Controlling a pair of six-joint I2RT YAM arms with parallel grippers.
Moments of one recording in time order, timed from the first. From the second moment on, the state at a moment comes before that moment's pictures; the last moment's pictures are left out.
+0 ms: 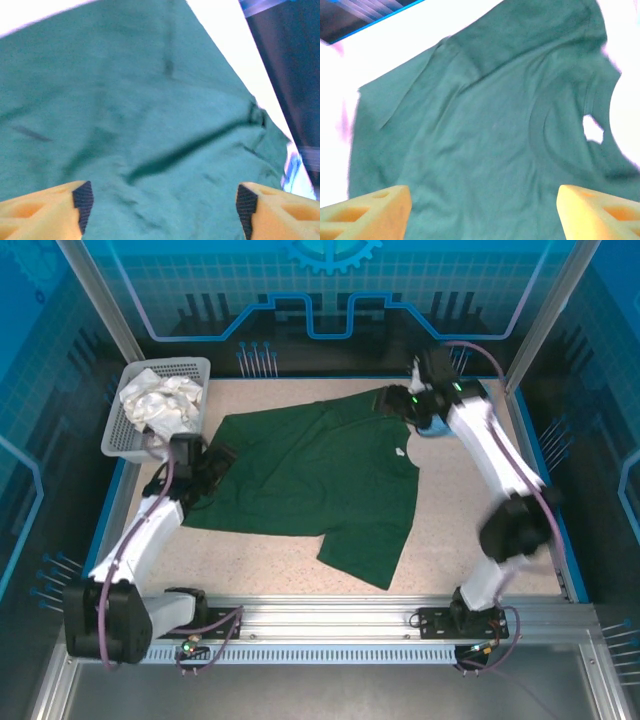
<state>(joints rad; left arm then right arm) 0.03 1.13 0.75 -0.41 0.05 -1.06 0.25 1.60 1.59 -0.87 -0.22 0.54</state>
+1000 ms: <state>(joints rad) 0.38 1.36 0.59 -0.49 0.18 -1.00 0.75 1.12 0.49 -0.68 -0.28 0.93</state>
